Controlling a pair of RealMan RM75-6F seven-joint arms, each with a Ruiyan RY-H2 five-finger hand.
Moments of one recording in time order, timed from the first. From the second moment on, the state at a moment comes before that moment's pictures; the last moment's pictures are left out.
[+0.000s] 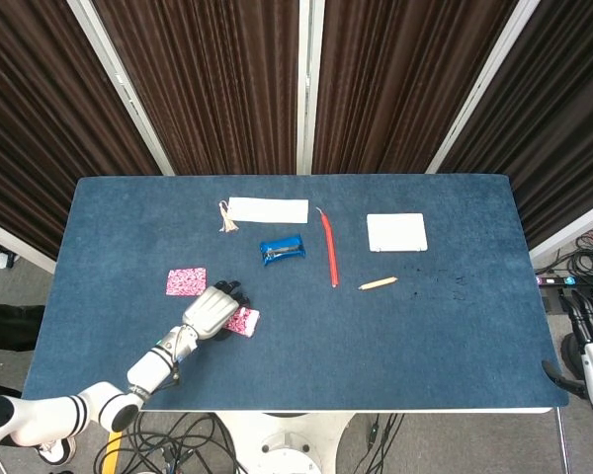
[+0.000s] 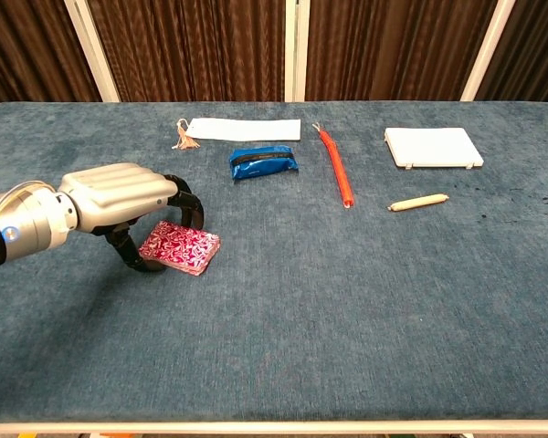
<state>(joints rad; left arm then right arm) -0.73 -1.66 -0.04 -1.32 1.30 0.86 0.32 0.00 -1.02 0.03 -1.58 -1.54 1.54 0.10</state>
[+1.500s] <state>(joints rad) -0.72 -1.66 -0.04 -1.29 1.35 0.87 0.19 0.00 -1.02 0.04 -1.57 -1.53 1.53 0.10</state>
